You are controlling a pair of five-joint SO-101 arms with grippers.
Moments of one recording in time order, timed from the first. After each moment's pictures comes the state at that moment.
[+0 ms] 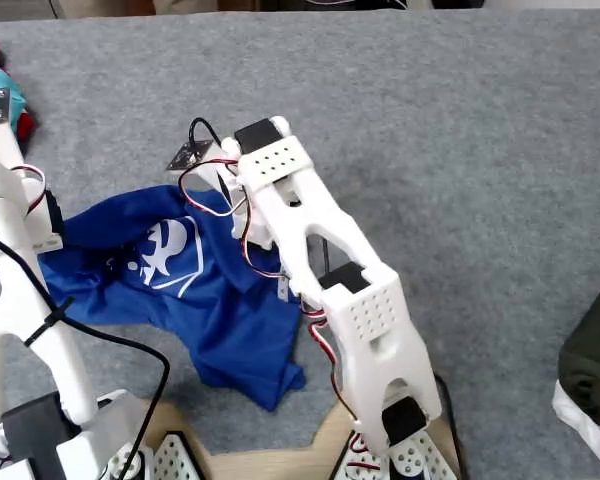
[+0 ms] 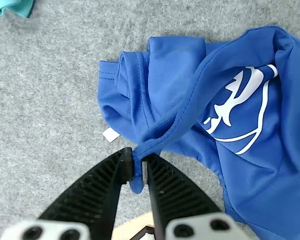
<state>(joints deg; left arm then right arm) -27.6 -18.3 2.2 97.4 -17.1 -32.7 43.4 -35.6 98.9 26.4</state>
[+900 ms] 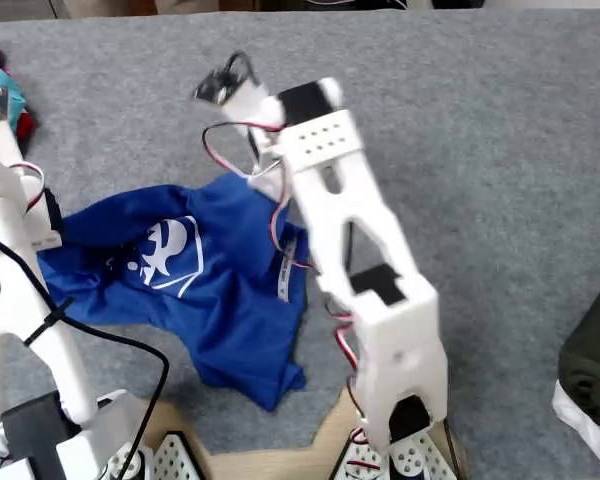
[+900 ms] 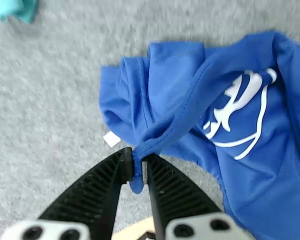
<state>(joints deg) -27.6 -18.3 -0.6 96.9 -17.1 -25.8 27.6 -44.4 101.1 21.7</state>
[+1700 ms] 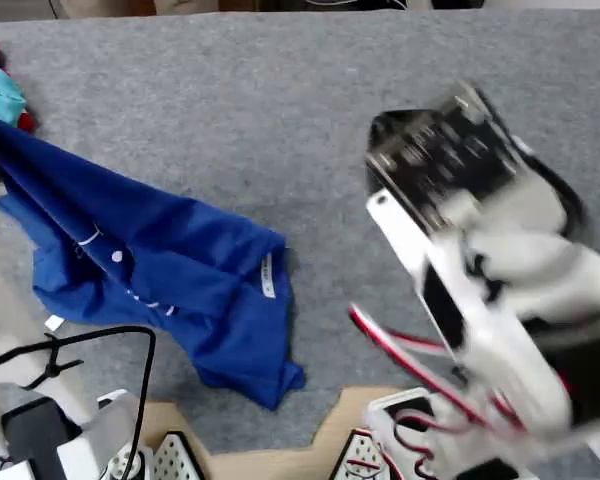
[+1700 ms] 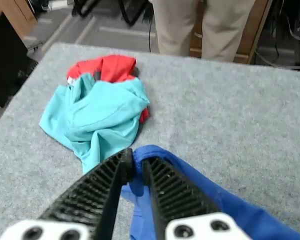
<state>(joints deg) -27.6 -18.3 -42.5 97.5 -17.1 -18.9 -23.3 -43.3 101.1 21.7</state>
